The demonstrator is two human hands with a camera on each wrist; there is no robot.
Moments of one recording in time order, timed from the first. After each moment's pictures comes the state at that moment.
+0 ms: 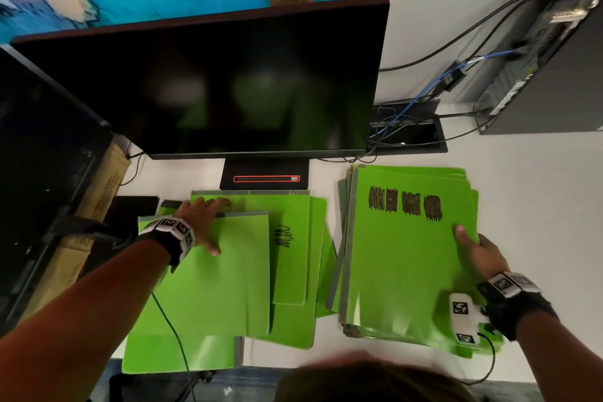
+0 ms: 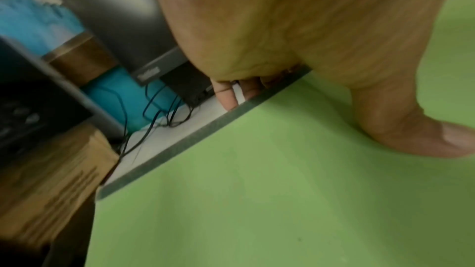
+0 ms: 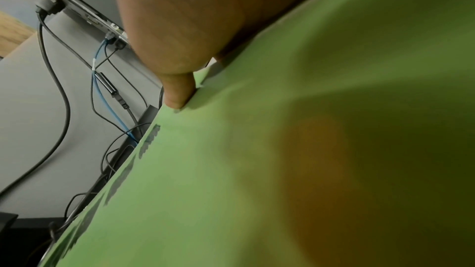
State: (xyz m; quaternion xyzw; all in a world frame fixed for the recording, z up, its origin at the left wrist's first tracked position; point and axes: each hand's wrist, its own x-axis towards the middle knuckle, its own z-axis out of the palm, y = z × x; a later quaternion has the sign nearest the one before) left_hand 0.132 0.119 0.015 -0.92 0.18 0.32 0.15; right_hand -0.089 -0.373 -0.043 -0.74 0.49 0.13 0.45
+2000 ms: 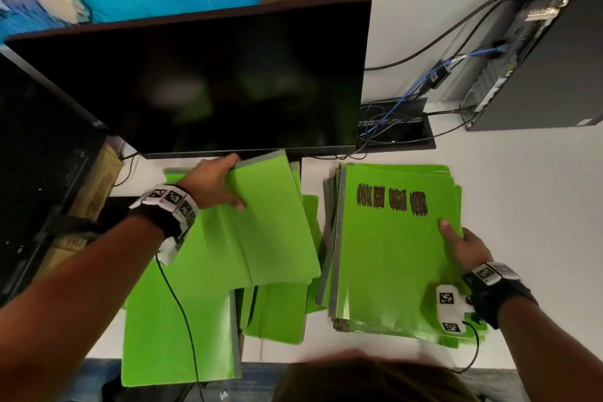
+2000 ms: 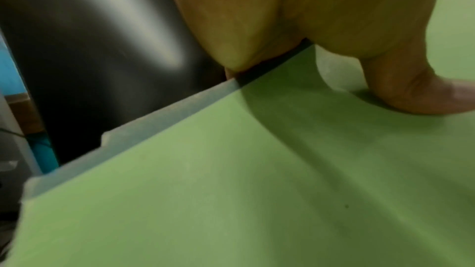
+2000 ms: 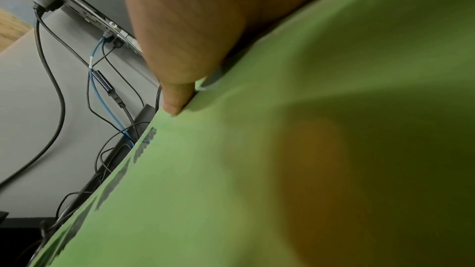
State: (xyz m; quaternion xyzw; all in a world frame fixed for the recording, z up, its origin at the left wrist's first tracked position) left_hand 0.147 0.052 0.083 -0.95 0.23 0.18 -0.06; right_hand -0.093 -0.365 -0.039 -0.74 0.49 0.14 0.44
